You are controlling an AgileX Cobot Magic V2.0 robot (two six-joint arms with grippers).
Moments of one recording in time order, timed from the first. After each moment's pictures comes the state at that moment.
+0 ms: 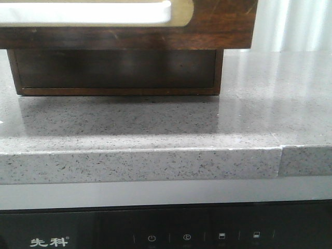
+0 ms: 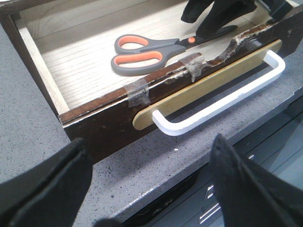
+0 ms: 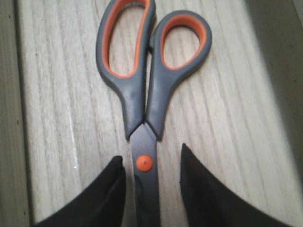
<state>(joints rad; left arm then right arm) -0.56 0.56 -0.87 0.07 0.86 0.03 0.52 1.78 -1.82 0.43 1.08 -0.95</state>
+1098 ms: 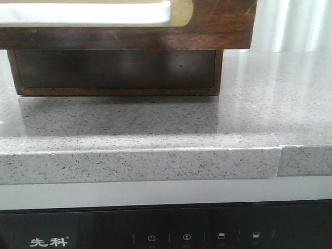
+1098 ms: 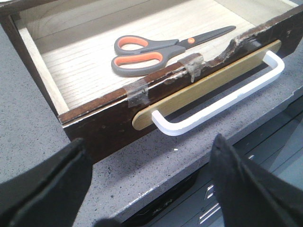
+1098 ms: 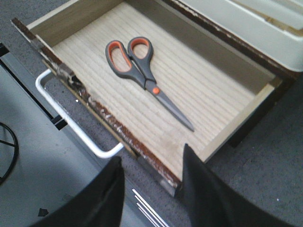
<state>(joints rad) -0.56 0.56 -0.87 0.07 0.86 0.03 0.52 1.10 -1.50 0.25 1.09 -0.23</state>
